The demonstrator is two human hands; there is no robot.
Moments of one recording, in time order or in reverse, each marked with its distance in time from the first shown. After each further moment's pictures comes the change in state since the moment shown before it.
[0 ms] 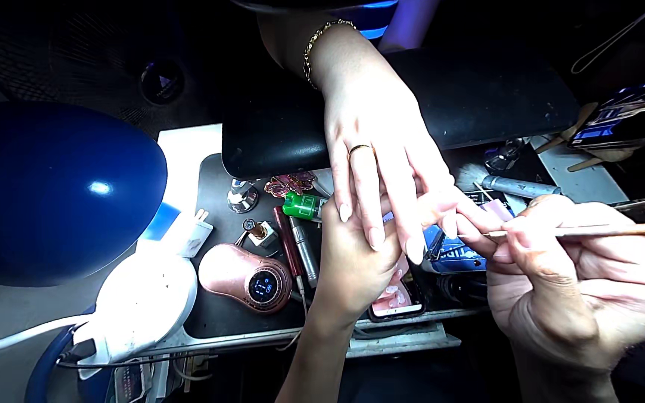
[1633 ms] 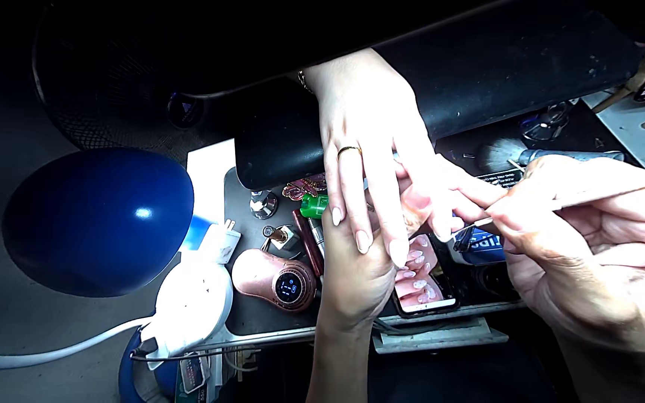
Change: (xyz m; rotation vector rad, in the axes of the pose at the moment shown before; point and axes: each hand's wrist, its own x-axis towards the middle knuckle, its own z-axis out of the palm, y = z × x) left_hand -0.006 0.007 -0.005 -0.156 0.004 -0.047; right_hand 0.014 0.000 0.014 0.098 -0.106 0.022
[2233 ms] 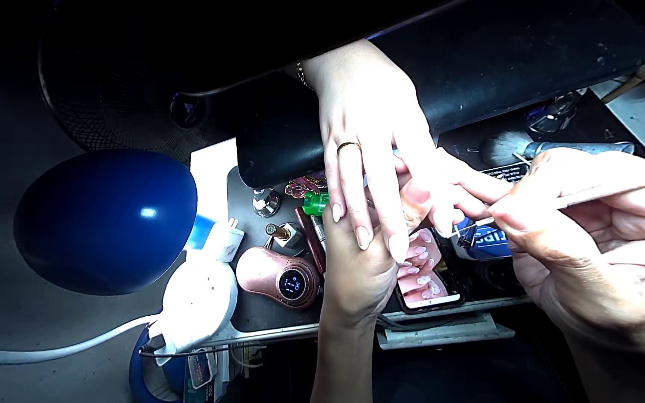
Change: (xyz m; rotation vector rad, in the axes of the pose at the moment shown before) left_hand 0.000 0.001 0.002 0.010 0.022 -0.006; right_hand 0.000 0.000 0.001 -0.004 -0.007 -0.030
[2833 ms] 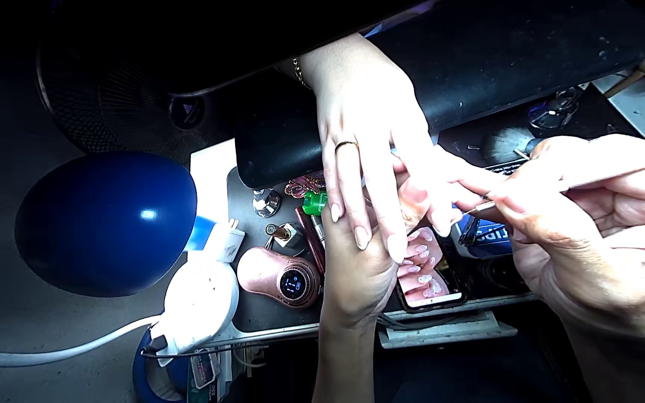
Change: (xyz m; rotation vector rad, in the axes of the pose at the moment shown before) left_hand 0.000 0.001 -0.001 -0.018 0.009 -0.010; right_hand 0.005 0.001 0.001 -0.024 0.029 0.027
